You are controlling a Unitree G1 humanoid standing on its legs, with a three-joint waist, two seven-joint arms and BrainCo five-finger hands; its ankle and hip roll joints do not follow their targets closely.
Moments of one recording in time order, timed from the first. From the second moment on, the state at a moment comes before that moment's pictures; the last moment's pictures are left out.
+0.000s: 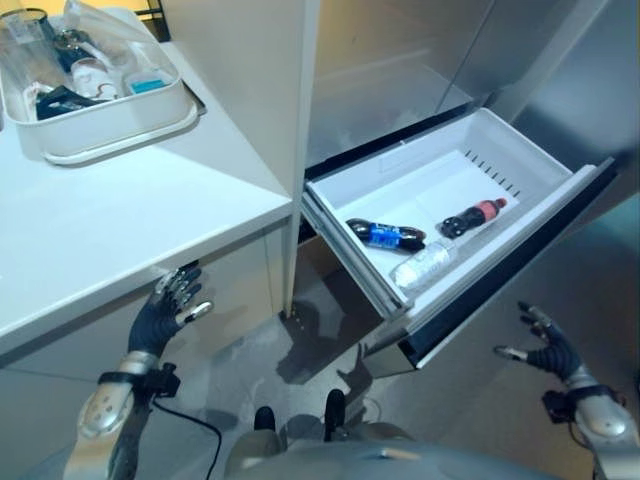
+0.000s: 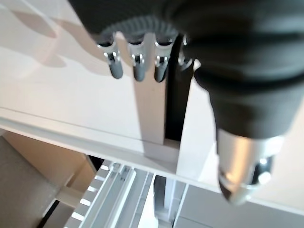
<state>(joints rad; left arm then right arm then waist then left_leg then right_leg) 0.41 0.46 0.14 -0.08 -0.52 -0.19 -0.21 0.34 -0.52 -0.13 0.41 -0.05 -0.26 0.08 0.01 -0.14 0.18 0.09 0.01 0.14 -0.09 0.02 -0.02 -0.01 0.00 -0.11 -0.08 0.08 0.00</state>
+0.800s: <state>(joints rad) 0.36 0.66 -0.02 -0.11 -0.69 -0.20 -0.32 0.13 -0.45 0.10 0.64 -0.03 -0.23 0.07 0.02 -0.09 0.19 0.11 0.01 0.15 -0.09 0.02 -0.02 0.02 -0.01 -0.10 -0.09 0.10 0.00</state>
